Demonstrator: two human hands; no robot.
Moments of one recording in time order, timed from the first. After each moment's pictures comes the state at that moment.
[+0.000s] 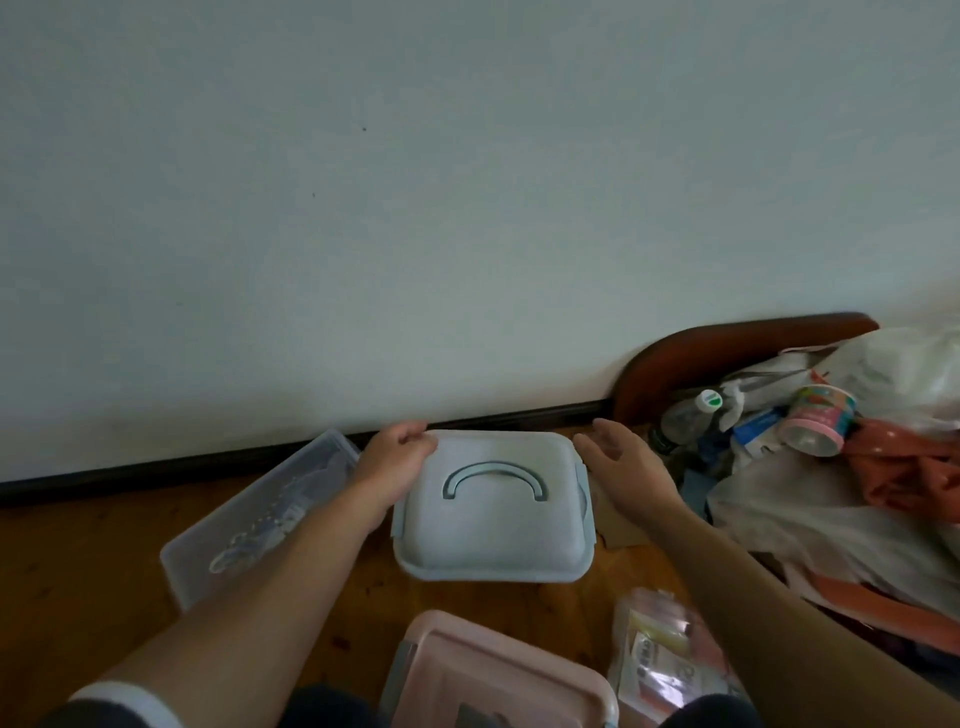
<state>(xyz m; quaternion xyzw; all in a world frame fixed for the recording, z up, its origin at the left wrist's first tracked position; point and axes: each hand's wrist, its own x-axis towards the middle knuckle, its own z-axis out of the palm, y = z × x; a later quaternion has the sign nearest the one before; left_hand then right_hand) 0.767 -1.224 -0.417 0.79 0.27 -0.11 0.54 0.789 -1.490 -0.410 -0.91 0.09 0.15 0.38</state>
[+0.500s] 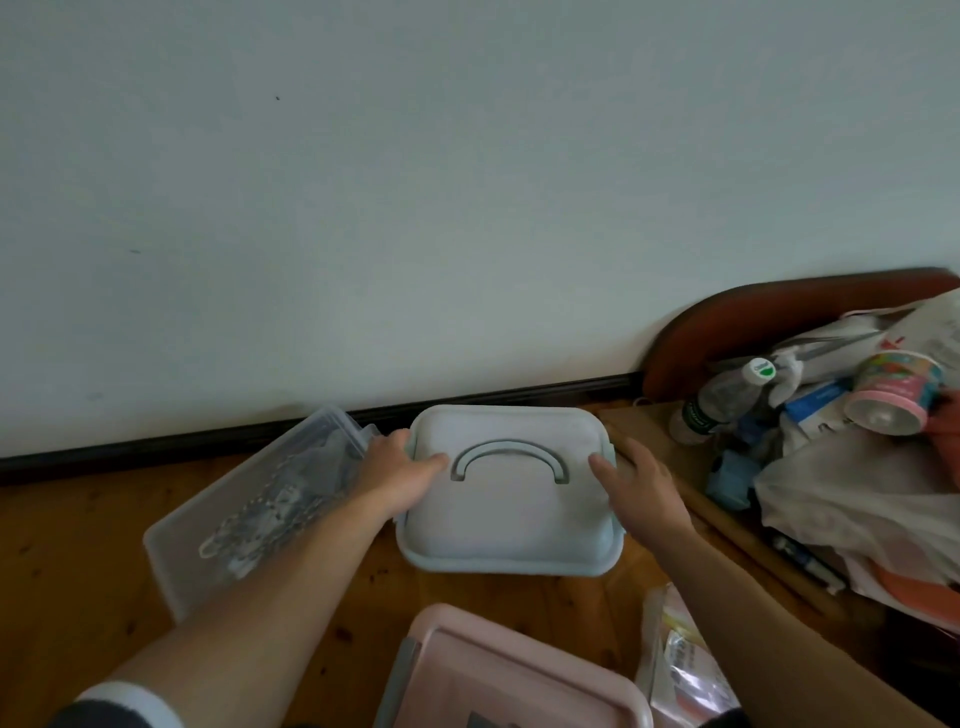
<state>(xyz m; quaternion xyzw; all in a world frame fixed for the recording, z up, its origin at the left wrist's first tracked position) 0.764 -1.216 -0.498 0.86 0.27 -0.20 0.39 0.781 -1.495 -0.518 -0.90 0.16 0.18 0.37</state>
